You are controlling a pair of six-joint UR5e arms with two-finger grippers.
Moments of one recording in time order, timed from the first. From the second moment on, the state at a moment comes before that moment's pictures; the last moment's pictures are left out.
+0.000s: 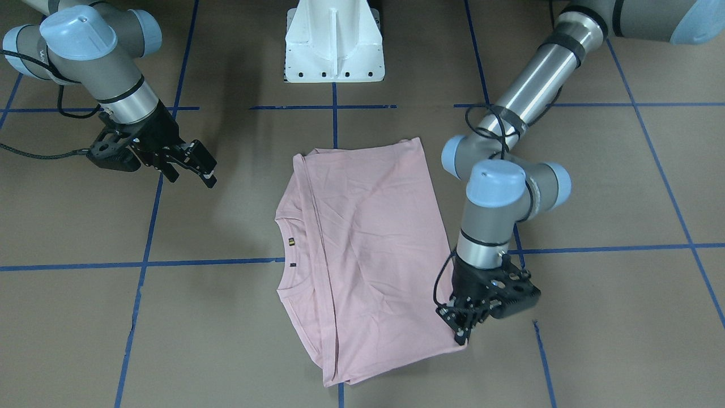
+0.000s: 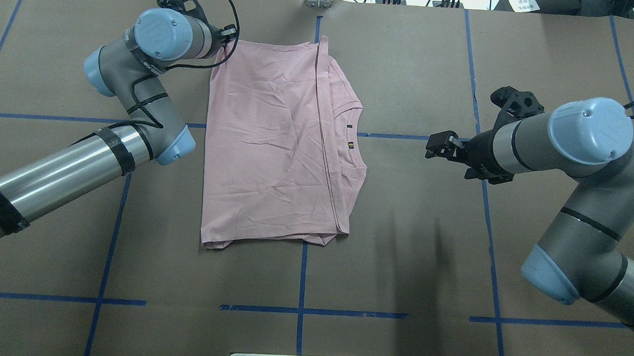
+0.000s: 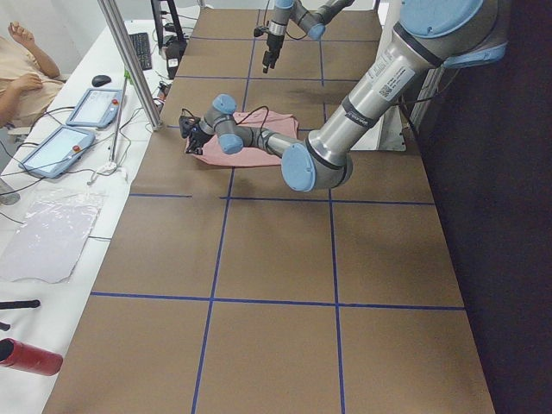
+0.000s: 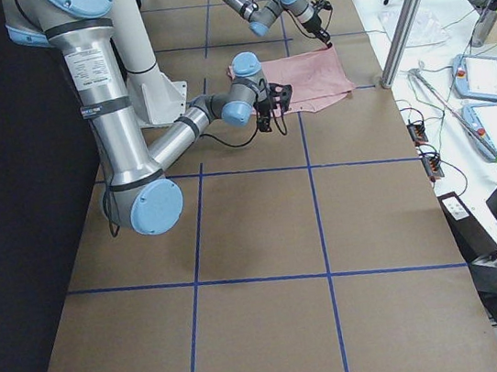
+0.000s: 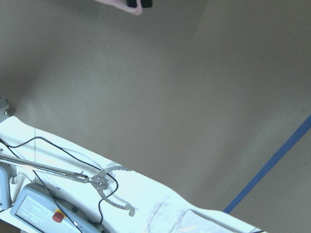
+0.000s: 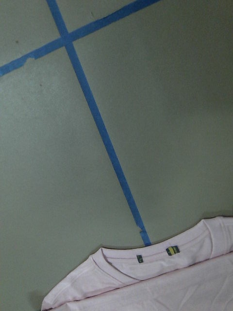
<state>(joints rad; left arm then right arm) -0.81 -2.41 -0.93 -2.43 -1.56 -1.43 0.71 -1.34 1.89 -1.14 1.91 1.51</state>
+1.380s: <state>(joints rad) -0.84 -2.06 -1.45 -2.42 -1.68 -1.43 0.37 -1.01 1.72 -1.26 1.56 1.83</state>
